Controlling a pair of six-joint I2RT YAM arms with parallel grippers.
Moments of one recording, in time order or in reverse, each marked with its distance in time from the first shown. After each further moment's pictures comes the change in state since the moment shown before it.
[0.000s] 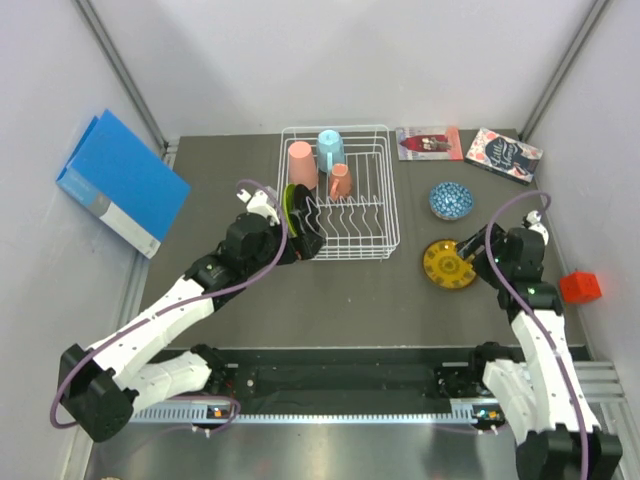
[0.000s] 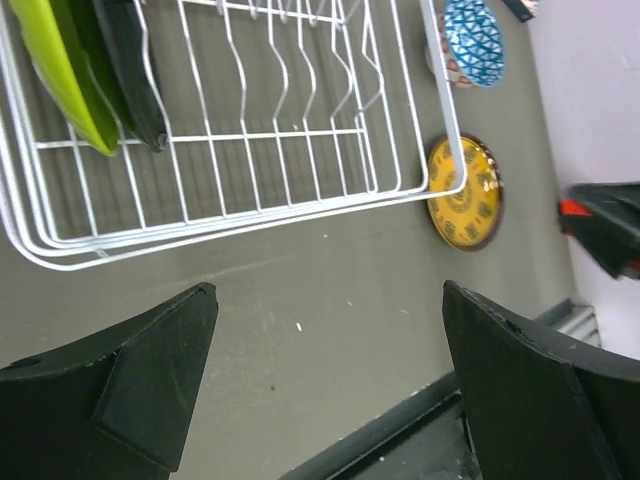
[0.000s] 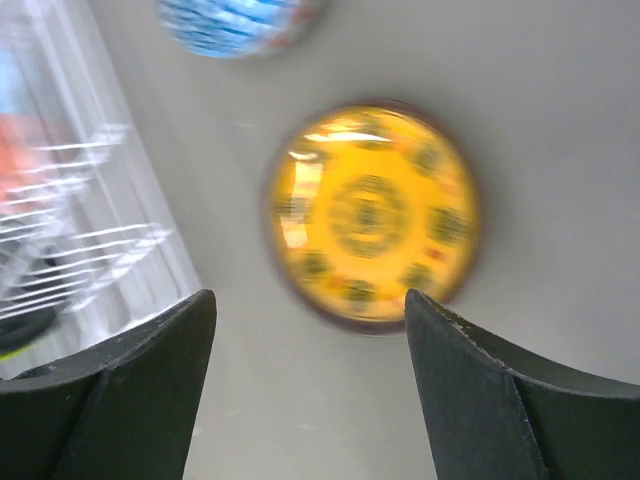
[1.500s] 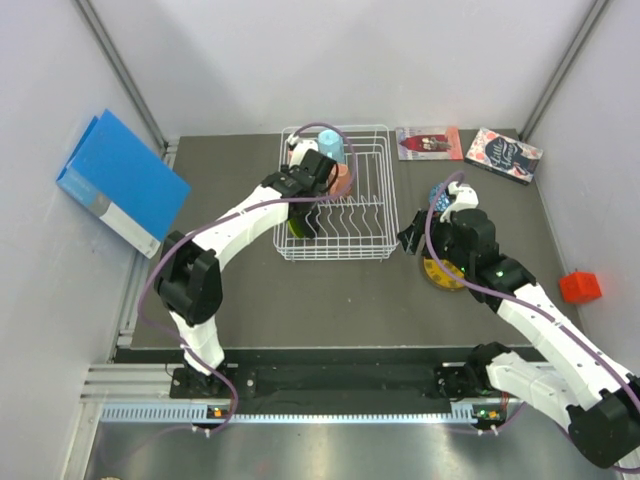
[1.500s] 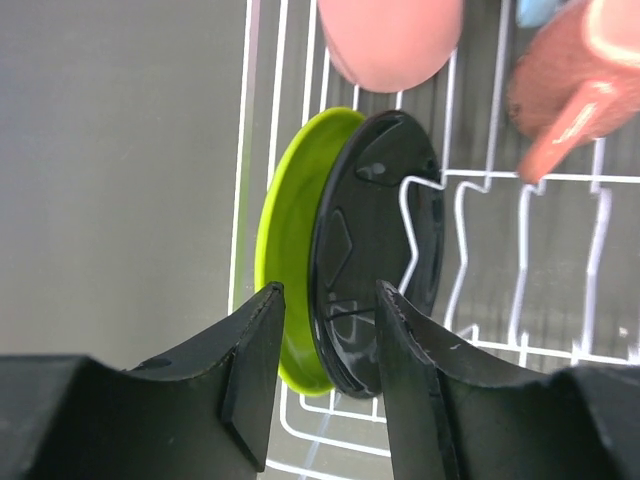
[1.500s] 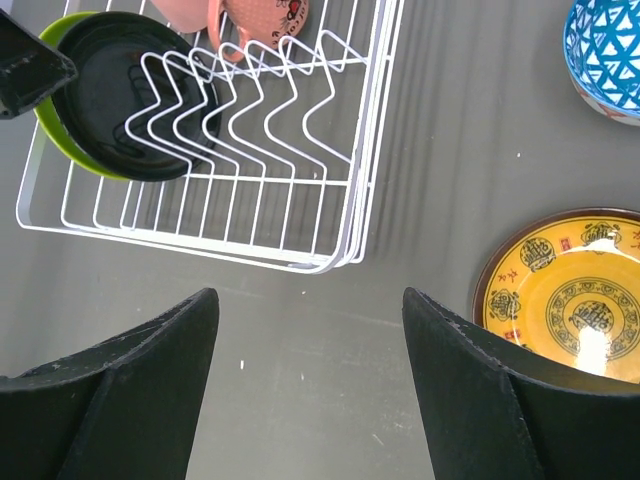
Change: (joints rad) left arm 0.027 0.803 0.780 -0.432 -0.598 0.313; right arm 0.539 0.141 0.145 0.220 0.062 -0.207
